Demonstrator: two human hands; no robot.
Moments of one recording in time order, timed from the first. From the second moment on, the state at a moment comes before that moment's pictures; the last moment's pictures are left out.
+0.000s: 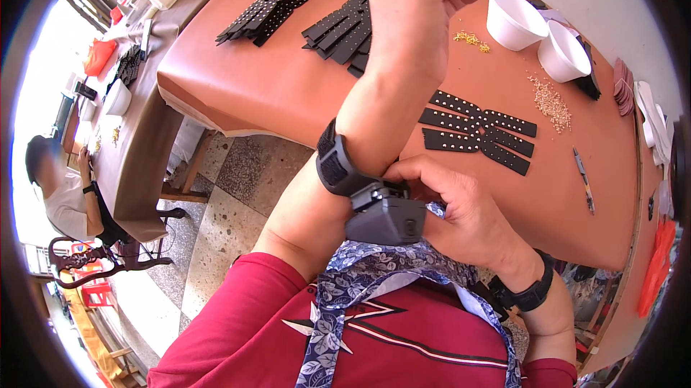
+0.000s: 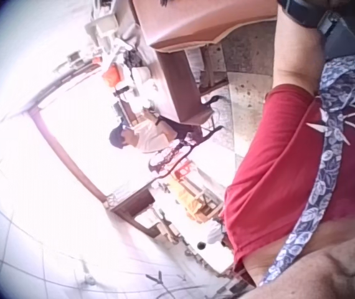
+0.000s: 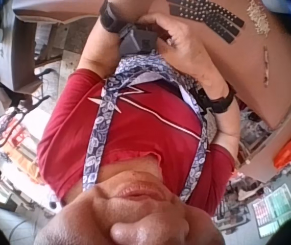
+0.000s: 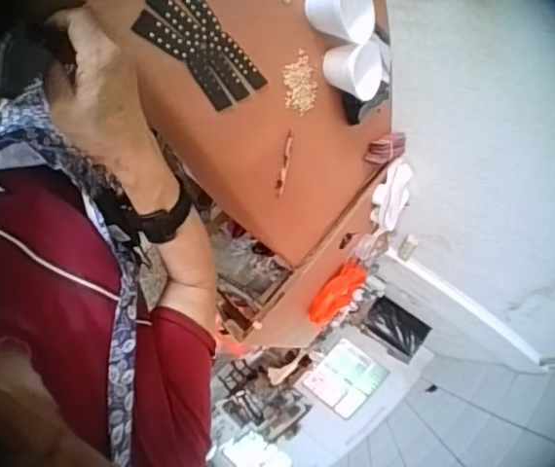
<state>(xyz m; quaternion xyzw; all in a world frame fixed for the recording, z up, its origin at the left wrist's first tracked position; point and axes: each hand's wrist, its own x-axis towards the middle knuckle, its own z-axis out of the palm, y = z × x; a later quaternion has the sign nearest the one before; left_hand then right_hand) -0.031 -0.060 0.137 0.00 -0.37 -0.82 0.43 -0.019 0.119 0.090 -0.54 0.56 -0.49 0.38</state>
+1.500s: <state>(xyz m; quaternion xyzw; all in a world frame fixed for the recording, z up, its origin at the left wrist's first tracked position) 0.006 -0.055 0.136 -0.15 -0.06 -0.94 0.29 -0.019 0.114 0.091 -0.46 0.57 -0.51 0.46</state>
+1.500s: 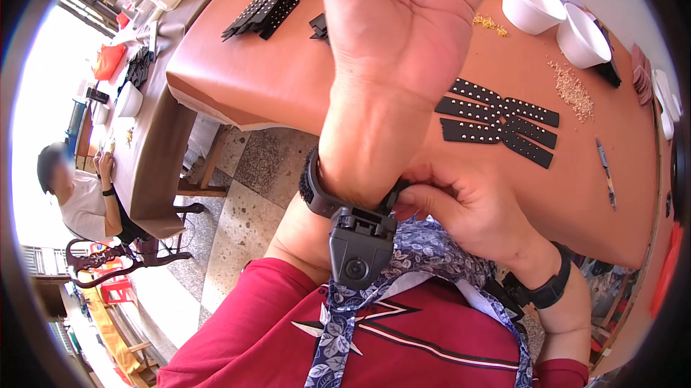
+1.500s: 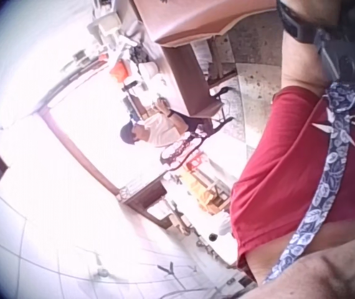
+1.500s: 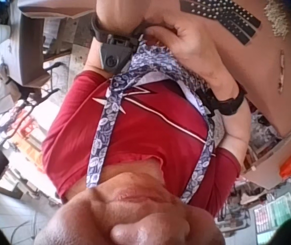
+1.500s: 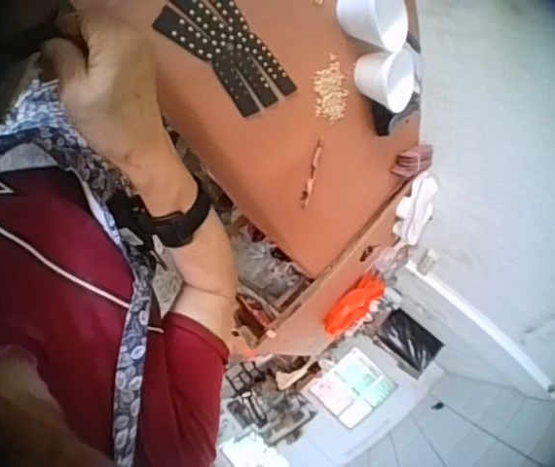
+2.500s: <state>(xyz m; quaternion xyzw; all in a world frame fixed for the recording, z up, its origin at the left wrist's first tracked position) -0.043 0.081 0.056 -0.01 -0.54 -0.83 -0.14 -0.233 0.158 0.053 -0.14 0.45 -0.85 0.23</state>
